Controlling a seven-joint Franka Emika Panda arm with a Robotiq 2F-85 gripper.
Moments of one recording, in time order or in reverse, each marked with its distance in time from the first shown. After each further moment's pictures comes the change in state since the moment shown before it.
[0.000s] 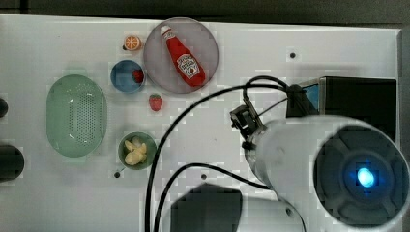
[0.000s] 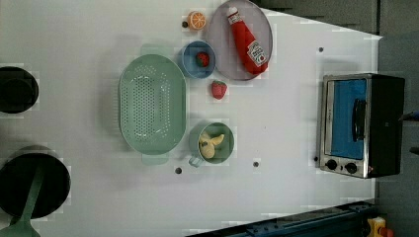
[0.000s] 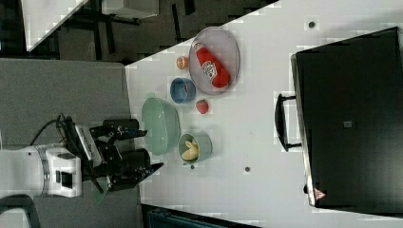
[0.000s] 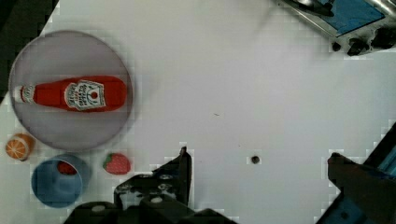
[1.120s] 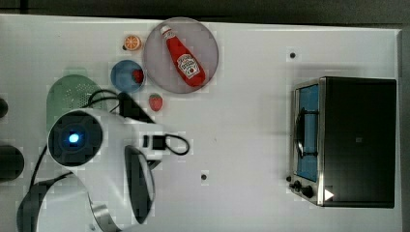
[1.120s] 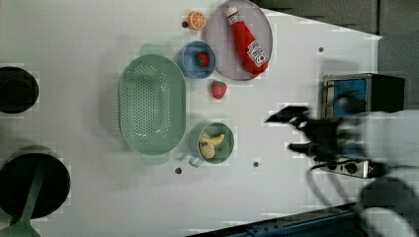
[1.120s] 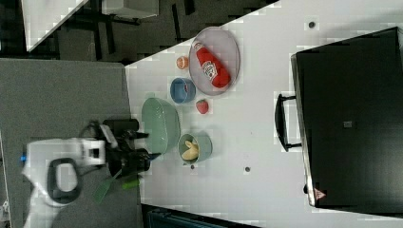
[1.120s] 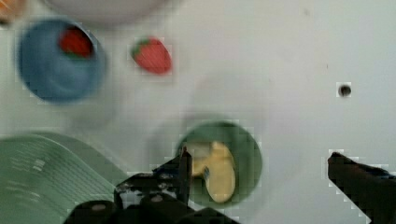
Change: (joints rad) arm 0.091 0.151 0.382 -0.229 0.041 0.359 0.281
